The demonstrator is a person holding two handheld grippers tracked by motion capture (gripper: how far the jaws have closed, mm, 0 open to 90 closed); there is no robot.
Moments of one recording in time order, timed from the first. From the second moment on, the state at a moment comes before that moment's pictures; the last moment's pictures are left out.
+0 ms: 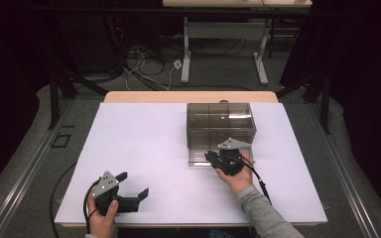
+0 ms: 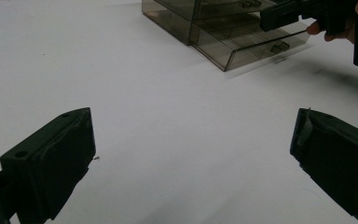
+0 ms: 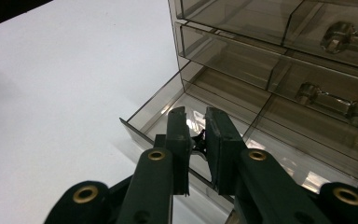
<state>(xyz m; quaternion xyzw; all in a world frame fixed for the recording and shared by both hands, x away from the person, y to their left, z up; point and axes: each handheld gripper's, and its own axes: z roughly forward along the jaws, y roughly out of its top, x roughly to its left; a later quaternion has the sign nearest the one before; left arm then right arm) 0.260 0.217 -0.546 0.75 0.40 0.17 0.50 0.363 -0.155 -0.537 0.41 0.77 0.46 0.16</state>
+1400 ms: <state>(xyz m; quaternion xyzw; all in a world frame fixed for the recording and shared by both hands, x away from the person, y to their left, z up) 0.250 0.227 -0.546 0.74 0.42 0.17 0.50 0.374 -0.149 -0.543 0.42 0.77 0.45 0.15</state>
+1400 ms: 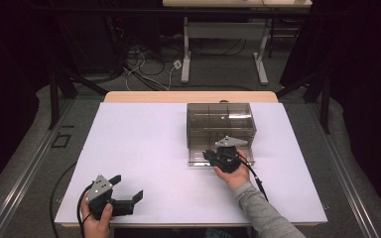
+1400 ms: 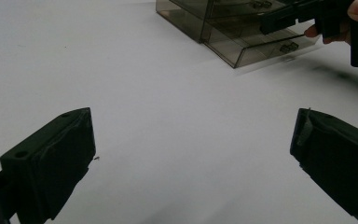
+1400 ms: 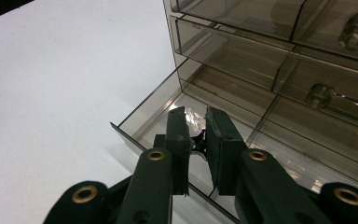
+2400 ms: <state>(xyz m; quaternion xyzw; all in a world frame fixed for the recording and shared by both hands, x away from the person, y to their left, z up) 0.250 0.228 -0.546 0.74 0.41 0.18 0.50 0.372 -0.148 -0.541 0.40 0.77 0.47 0.16</state>
